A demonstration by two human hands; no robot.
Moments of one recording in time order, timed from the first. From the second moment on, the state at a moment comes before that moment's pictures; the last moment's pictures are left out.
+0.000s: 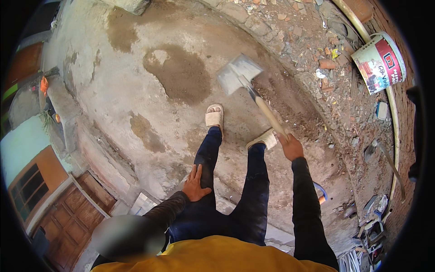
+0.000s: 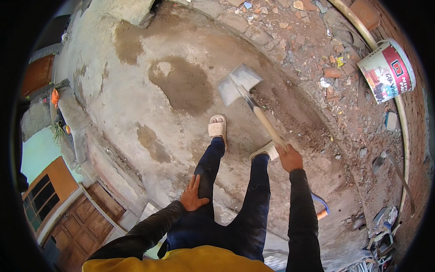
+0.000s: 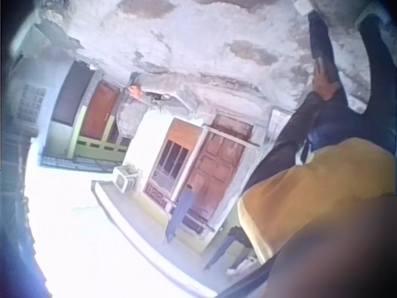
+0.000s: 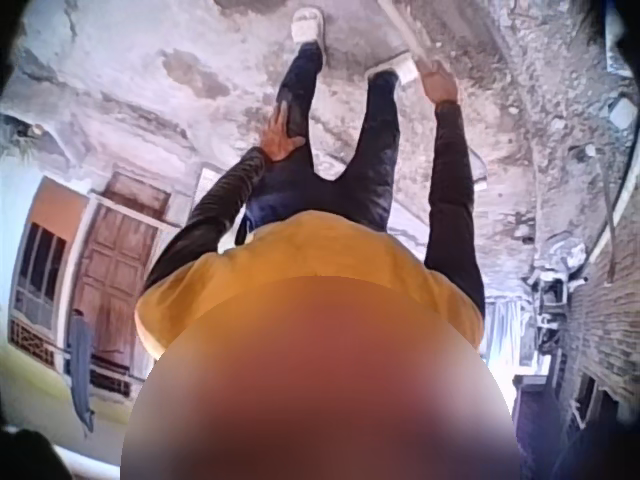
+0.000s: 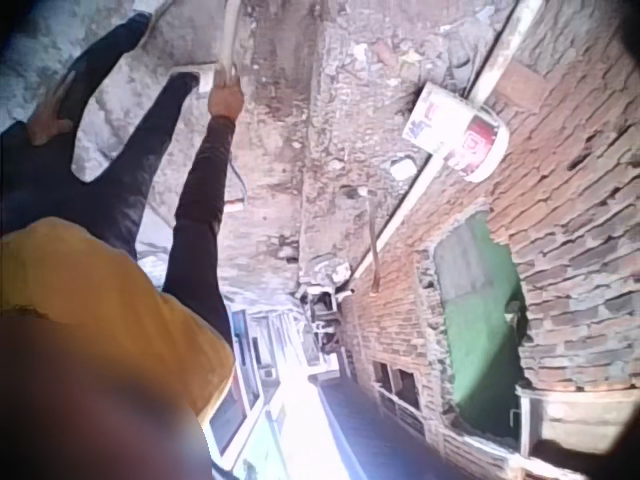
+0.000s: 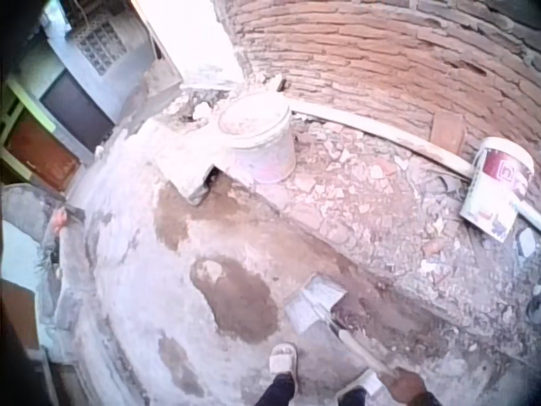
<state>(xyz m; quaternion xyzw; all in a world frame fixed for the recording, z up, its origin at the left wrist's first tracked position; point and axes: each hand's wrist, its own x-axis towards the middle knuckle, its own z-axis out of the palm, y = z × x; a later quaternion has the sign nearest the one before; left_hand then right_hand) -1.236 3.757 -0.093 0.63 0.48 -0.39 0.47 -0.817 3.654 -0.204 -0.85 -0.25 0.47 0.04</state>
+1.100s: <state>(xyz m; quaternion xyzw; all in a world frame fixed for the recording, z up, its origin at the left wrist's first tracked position) -1.062 3.749 0.030 0.73 0.19 -0.20 0.62 -0.819 3.463 -0.074 -0.77 0.10 0.52 0.36</state>
